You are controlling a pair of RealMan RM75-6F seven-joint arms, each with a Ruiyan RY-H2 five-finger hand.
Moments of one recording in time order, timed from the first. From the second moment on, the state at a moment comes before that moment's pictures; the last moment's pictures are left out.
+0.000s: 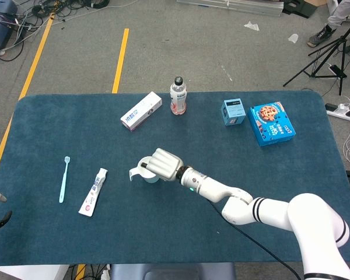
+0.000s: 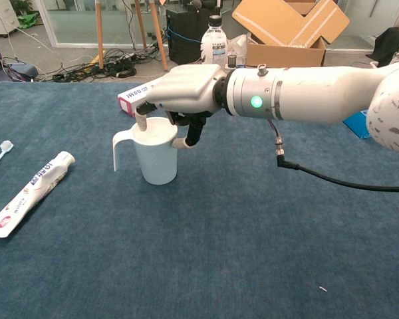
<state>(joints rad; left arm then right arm) -0.07 -0.97 -0.07 -1.74 1.26 1.39 0.07 1.19 -1.63 0.13 -1.21 -1.44 0.70 -0.28</state>
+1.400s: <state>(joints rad) -0.16 -1.05 -0.08 -1.66 1.42 1.35 0.00 0.54 -1.11 -0.07 -1.79 -1.67 1.48 -0.46</state>
